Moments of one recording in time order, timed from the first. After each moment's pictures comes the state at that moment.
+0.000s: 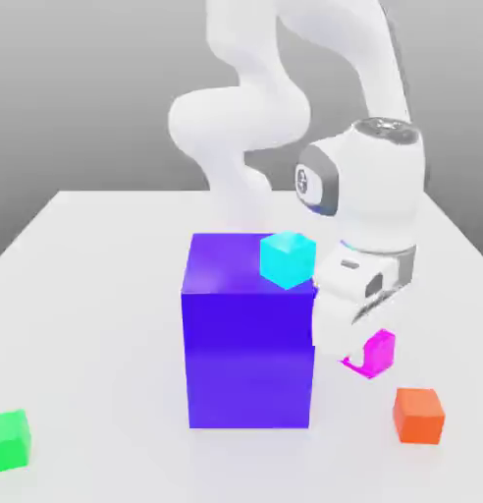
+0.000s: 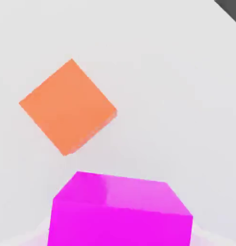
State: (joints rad) arm 0.33 0.02 -0.03 -2.70 0.03 2.80 0.43
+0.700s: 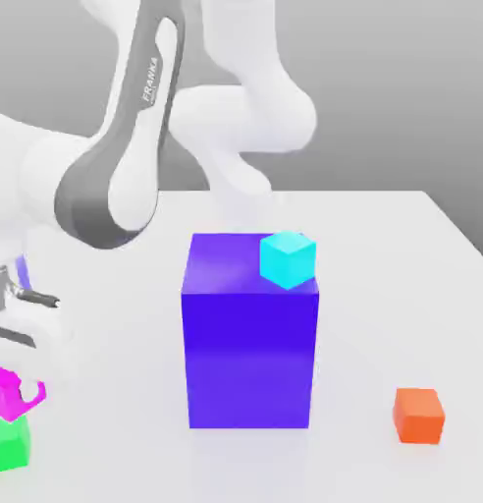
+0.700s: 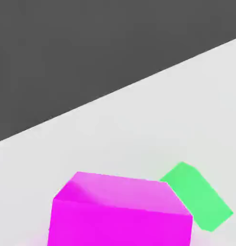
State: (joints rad) arm -0.18 0.26 -0.41 -2.33 0.20 2.56 0.59
